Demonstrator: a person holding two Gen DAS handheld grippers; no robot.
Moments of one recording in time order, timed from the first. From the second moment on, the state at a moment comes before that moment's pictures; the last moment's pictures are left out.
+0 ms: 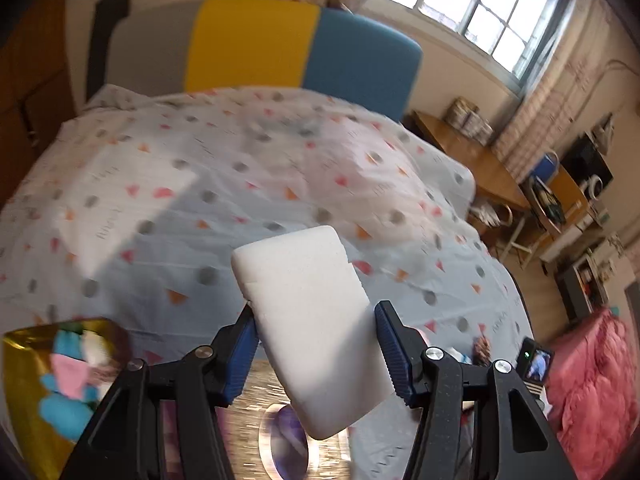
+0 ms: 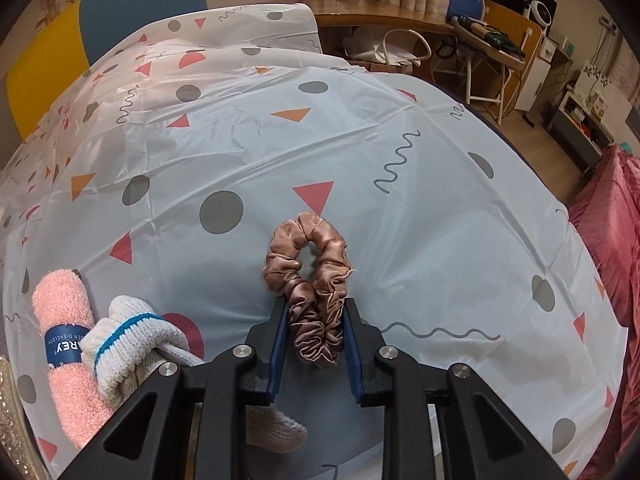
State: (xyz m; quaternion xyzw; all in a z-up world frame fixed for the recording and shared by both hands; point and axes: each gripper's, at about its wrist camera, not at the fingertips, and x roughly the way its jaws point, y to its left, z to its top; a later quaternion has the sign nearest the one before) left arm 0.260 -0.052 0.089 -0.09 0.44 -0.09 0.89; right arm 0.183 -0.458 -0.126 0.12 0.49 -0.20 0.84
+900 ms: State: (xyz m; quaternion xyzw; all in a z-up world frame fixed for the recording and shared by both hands) left arm 0.083 0.298 -0.073 -0.23 0.50 0.17 0.82; right arm 0.182 -0.434 -0.124 0.02 0.49 -0.21 0.84
